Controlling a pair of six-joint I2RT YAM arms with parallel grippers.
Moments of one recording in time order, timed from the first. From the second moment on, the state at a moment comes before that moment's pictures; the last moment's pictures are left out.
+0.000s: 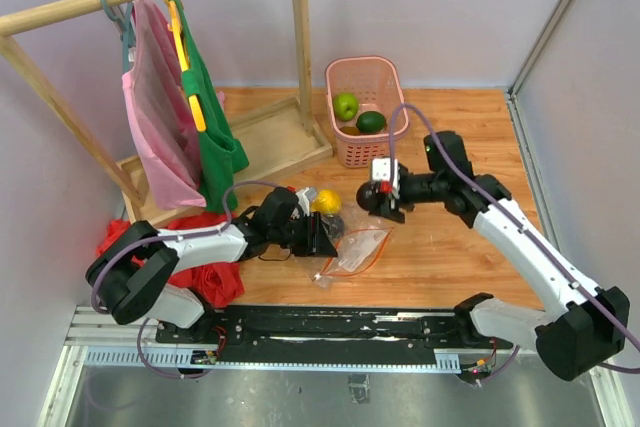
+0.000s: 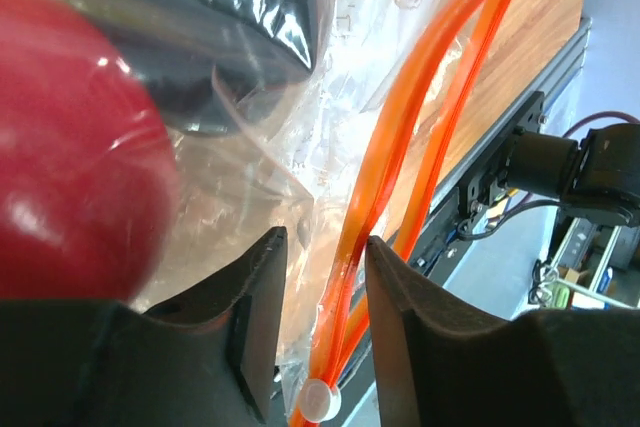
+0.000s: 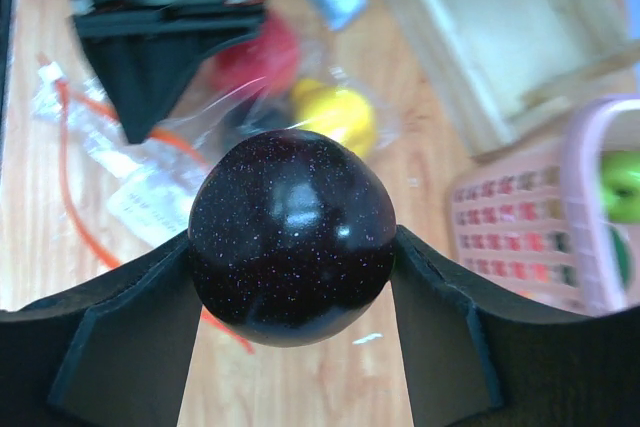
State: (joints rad) left arm -0.76 1.43 0.54 0.19 0.43 -0.84; right arm 0.48 1.12 0.95 -0.58 -0.75 -0.93
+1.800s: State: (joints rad) left arm -0.74 0.65 0.36 0.02 0.03 -0.93; right arm 0.28 1.78 1.75 -0.41 -0.36 -0.45
